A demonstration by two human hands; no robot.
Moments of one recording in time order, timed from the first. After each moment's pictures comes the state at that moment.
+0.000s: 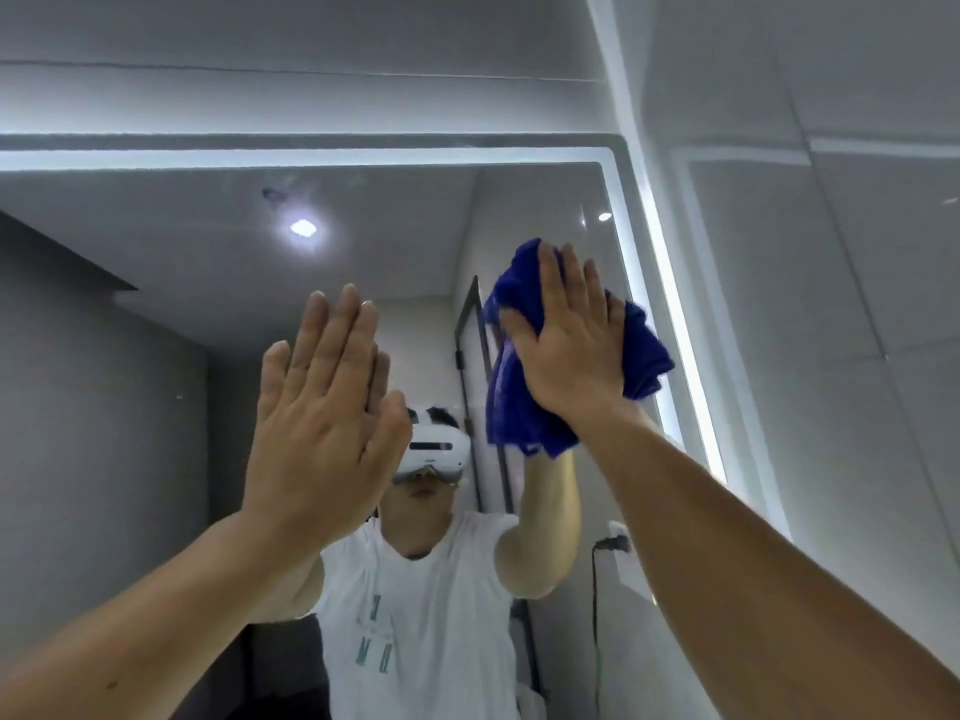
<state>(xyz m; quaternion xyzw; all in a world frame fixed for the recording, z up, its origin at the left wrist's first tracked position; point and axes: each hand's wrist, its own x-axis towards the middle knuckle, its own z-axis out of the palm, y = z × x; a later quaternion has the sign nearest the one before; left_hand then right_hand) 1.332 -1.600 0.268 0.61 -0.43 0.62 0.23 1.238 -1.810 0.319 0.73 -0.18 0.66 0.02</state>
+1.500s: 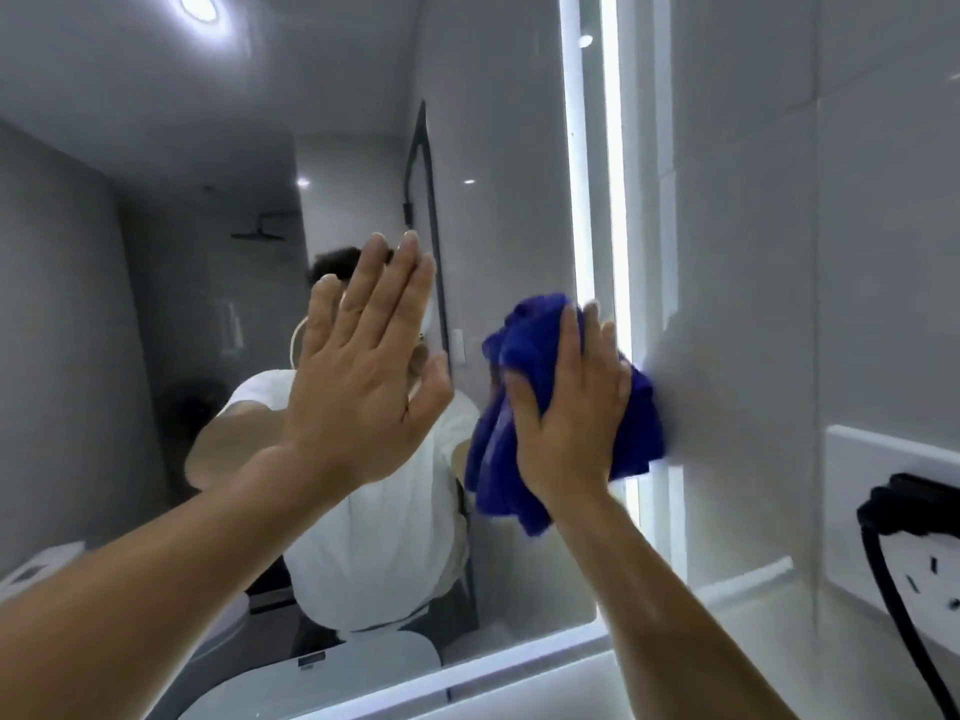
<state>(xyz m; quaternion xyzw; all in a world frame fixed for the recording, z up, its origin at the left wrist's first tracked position) 1.293 -1.692 0.139 0.64 -0.50 0.55 0.19 1.208 -1.846 0.086 0.69 -0.21 0.69 -0.08</state>
